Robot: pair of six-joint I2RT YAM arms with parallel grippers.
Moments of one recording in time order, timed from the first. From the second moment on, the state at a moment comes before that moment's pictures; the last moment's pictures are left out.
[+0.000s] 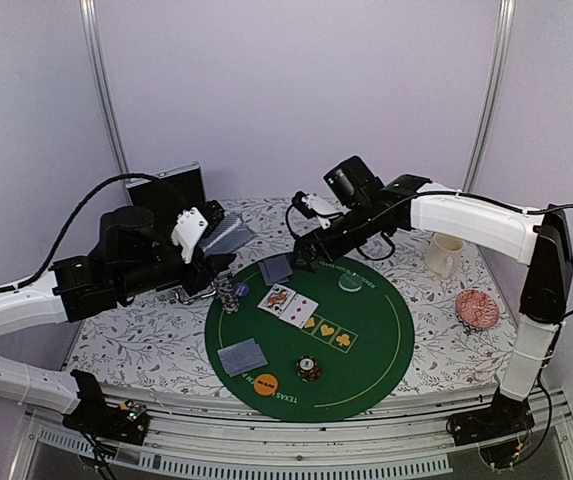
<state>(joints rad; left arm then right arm) -0.87 1.04 0.80 -0.07 -0.18 0.25 0.82 1.88 1.66 -0.71 -0.15 0.08</state>
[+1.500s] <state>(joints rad) -0.88 1.05 0.80 -0.09 0.01 0.26 0.86 1.87 1.78 -0.44 -0.56 0.19</state>
